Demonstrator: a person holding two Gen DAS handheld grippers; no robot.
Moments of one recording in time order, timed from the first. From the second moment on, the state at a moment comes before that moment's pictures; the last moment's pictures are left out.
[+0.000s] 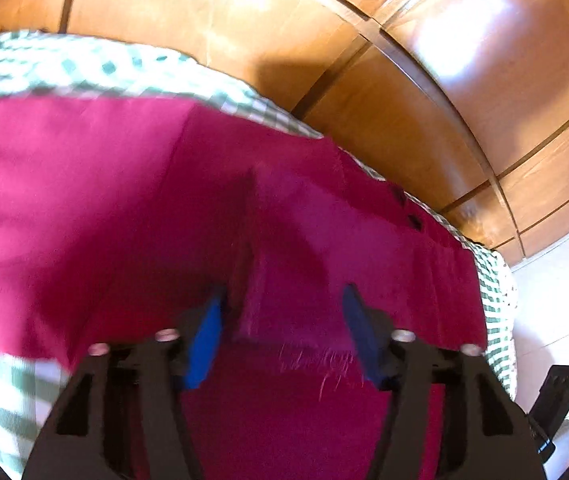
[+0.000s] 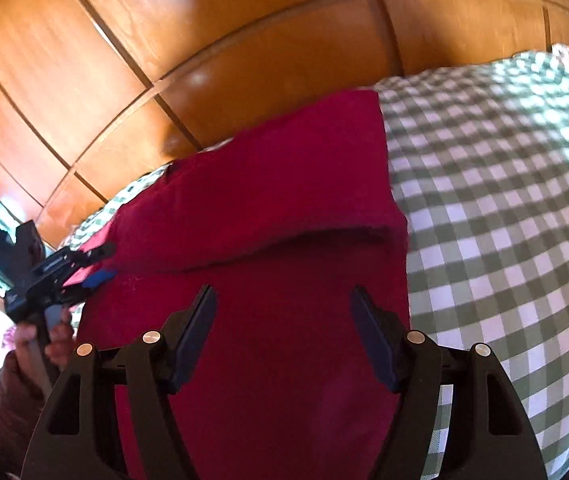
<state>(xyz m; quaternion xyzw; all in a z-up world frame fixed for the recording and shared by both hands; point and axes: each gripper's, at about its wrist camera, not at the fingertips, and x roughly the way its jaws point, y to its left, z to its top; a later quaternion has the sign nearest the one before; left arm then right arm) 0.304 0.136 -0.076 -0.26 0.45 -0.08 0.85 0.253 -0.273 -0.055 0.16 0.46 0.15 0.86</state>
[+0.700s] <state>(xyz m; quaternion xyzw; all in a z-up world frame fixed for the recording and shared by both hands) 0.306 0.126 -0.069 -0.15 0.44 -0.02 0.89 0.275 -0.231 -0.035 0.04 0.44 0.14 0.89</state>
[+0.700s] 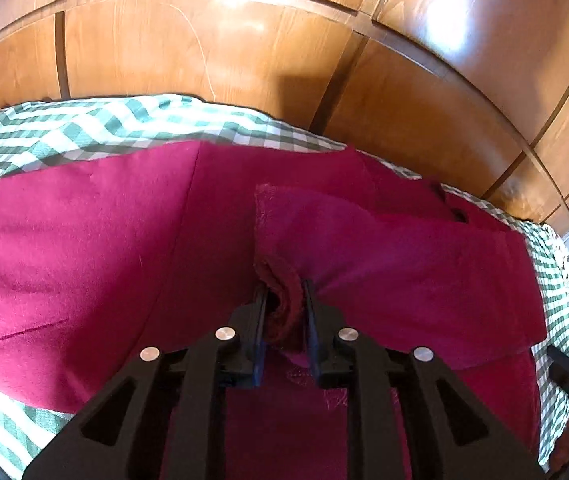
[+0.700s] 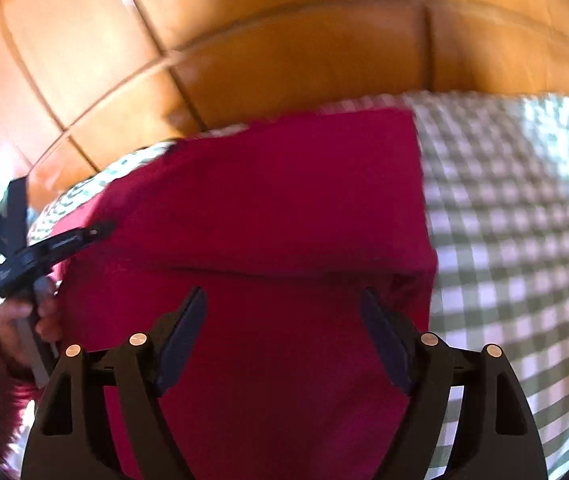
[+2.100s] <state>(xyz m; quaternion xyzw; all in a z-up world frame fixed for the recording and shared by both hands) 0.095 0.474 -0.091 -0.47 0.31 0.27 0.78 0.246 -0.161 -0.101 -0.08 0.45 0.07 0.89</state>
